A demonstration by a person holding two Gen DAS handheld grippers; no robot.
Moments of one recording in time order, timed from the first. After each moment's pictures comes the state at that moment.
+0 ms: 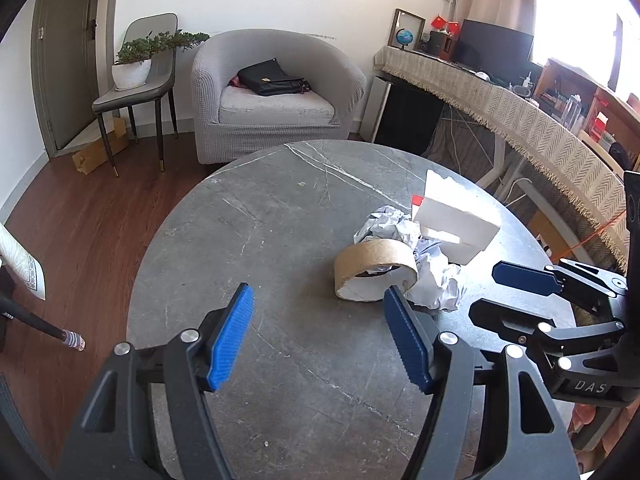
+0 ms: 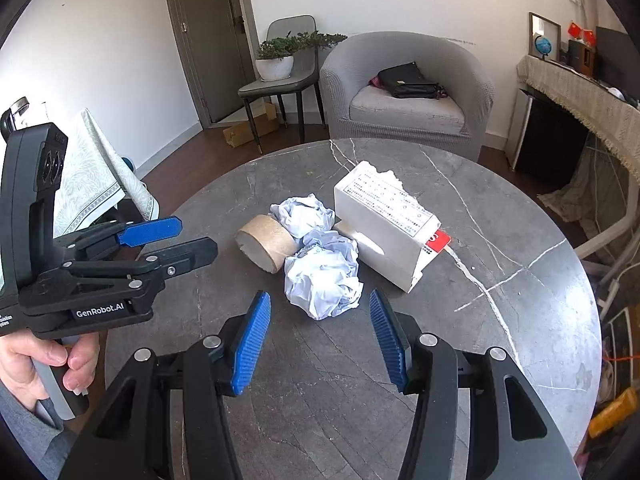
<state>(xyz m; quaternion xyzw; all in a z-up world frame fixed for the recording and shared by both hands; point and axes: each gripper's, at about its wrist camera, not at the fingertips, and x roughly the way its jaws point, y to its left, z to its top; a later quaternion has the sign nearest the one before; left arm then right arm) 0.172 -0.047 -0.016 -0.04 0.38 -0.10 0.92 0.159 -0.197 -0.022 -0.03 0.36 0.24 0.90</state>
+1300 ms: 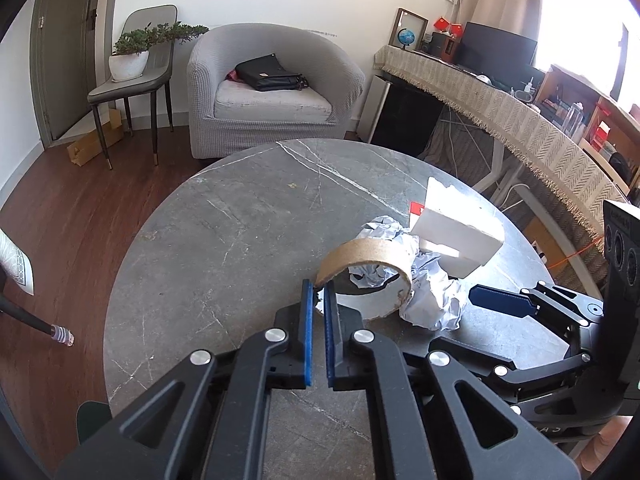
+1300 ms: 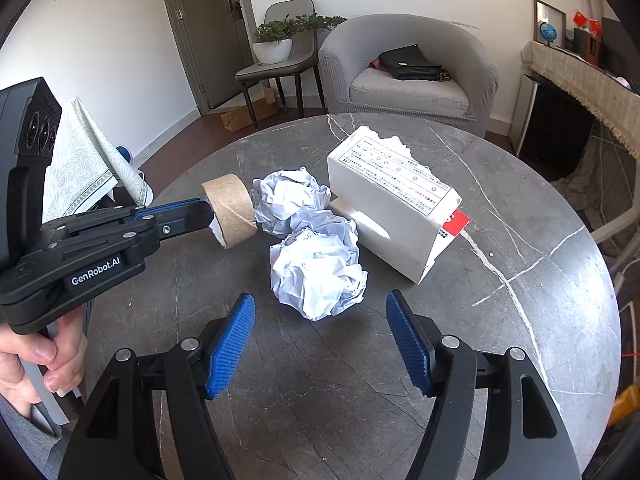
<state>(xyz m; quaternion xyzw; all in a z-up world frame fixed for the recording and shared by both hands) 0.184 -0.050 -0.016 -0.06 0.38 -0.11 0.92 0.176 -0.192 -0.043 -0.03 0.38 0.24 0.89</state>
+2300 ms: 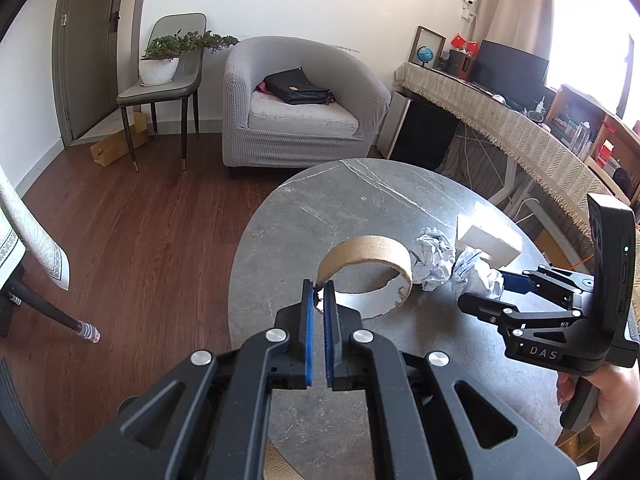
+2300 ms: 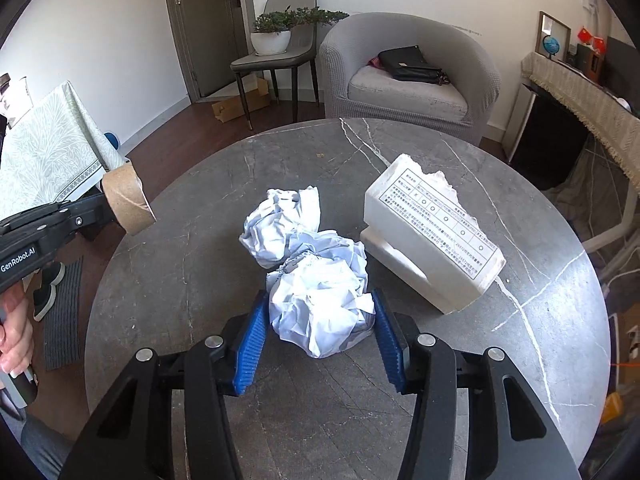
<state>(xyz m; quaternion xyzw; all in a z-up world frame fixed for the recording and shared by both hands) 0.145 0.032 0.007 -0.07 0.37 -0.08 0.92 0.174 -0.158 -0.027 -0.07 0.38 0.22 0.90</state>
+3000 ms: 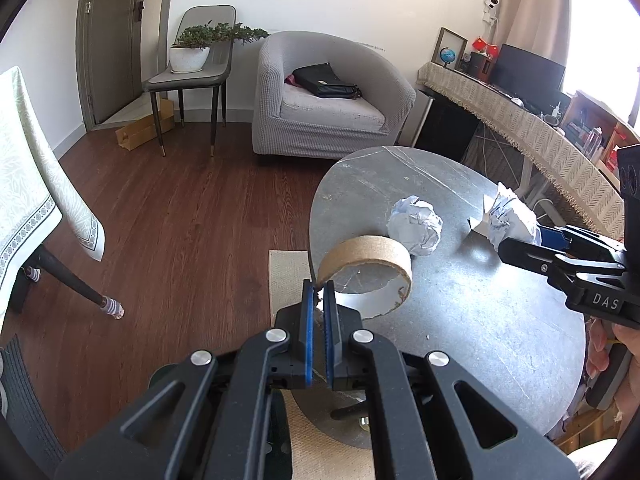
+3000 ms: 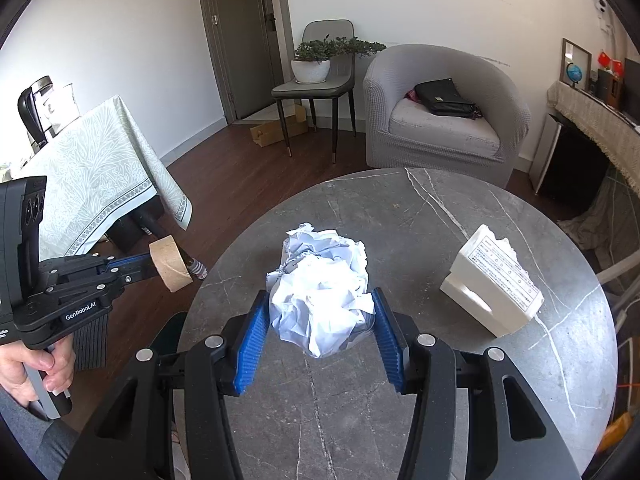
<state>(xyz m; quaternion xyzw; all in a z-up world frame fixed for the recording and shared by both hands) 0.097 0.084 0.003 -0.08 0.38 -0.05 0.92 0.140 -0.114 0.012 -0.05 0.34 0.28 0.90</state>
